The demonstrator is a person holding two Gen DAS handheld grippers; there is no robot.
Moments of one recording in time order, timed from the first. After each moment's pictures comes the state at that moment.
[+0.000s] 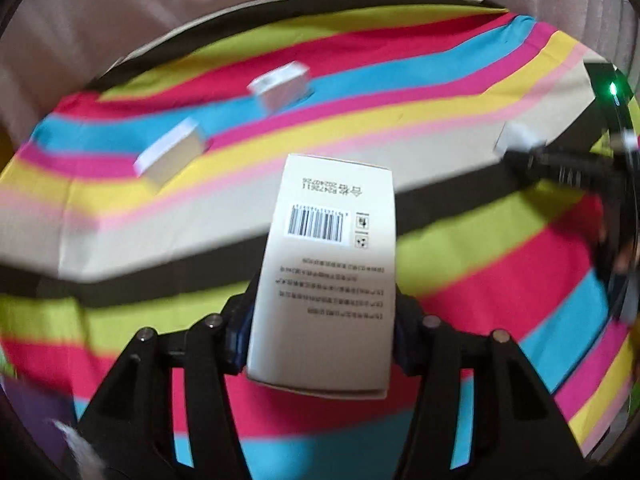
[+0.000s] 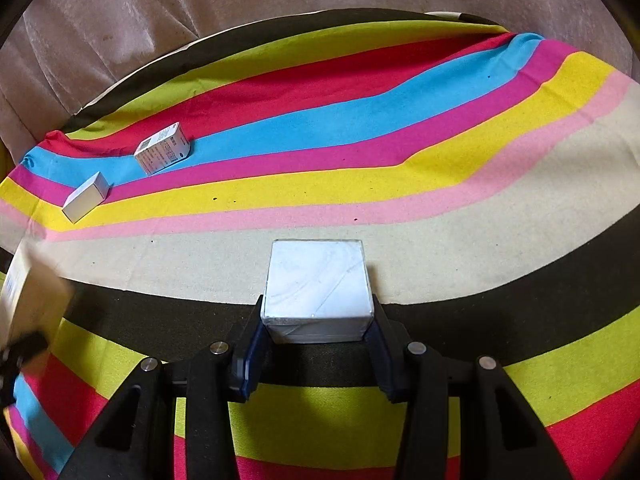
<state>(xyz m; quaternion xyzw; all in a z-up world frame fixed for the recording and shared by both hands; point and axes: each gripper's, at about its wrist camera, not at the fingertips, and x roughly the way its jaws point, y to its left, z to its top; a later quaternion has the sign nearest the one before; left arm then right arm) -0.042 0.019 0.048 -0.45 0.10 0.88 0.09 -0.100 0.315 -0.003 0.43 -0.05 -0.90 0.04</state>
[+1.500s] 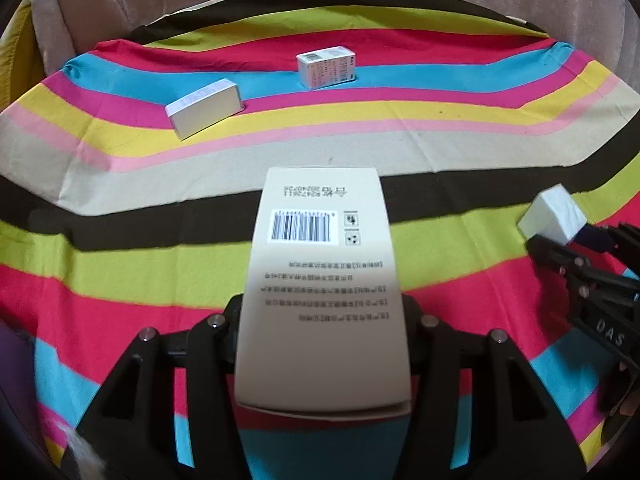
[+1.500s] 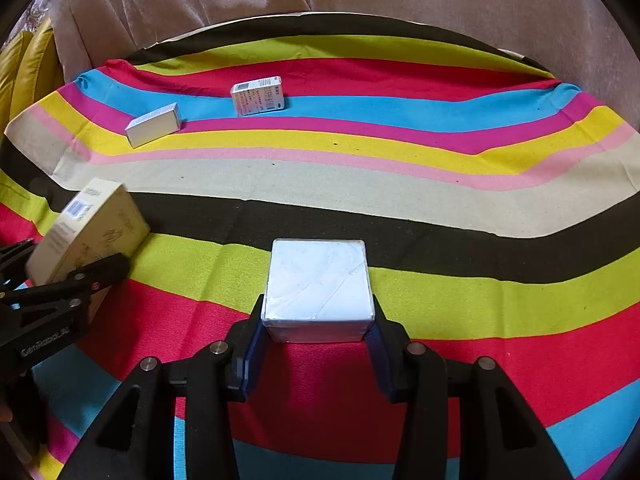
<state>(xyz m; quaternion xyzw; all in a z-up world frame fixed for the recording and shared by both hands) -0.022 0.023 0.019 -0.44 0.04 0.90 0.03 -0.030 0.226 0.000 0.43 0.03 -0.90 0.07</state>
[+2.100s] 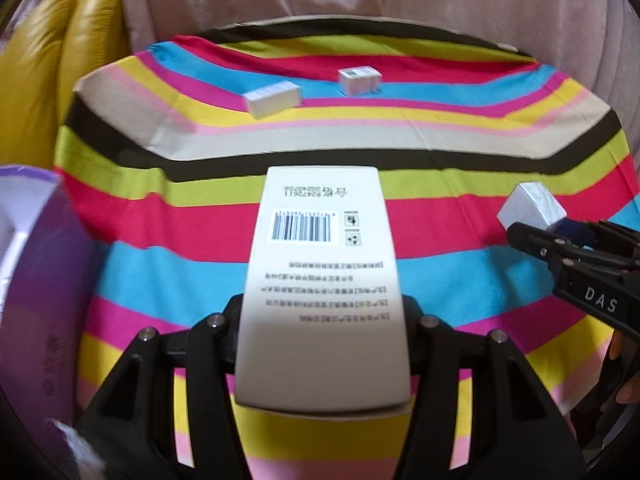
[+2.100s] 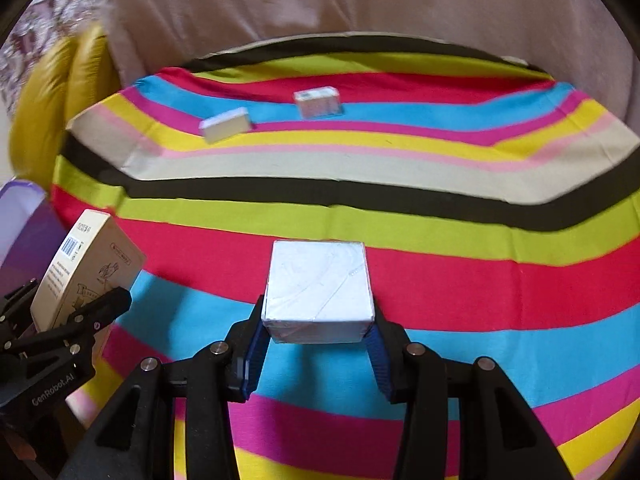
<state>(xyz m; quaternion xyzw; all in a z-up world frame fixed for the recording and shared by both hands) 0.099 -0.022 0.070 -0.41 0.01 0.91 0.00 0.057 0.188 0.047 0.42 0.00 -0.90 0.13</state>
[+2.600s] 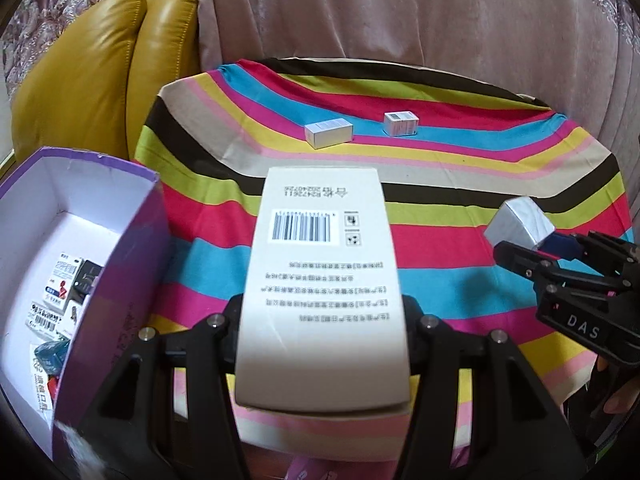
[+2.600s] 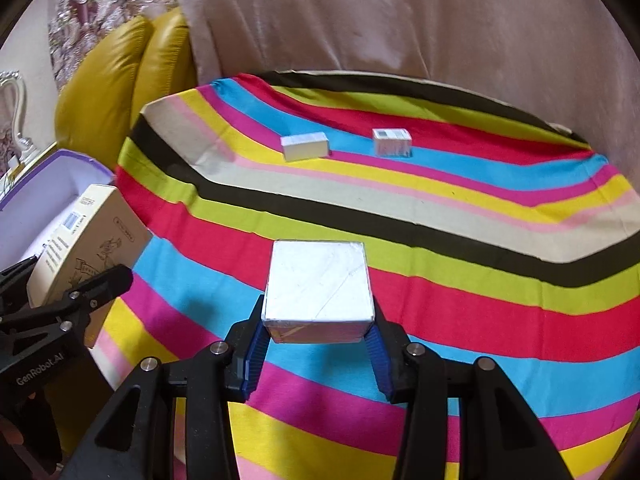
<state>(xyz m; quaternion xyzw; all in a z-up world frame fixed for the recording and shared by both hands) 0.149 -0.076 0.112 -0.37 -0.02 0.93 -0.04 0.093 0.124 0.092 0.38 0.05 -0.90 0.19</state>
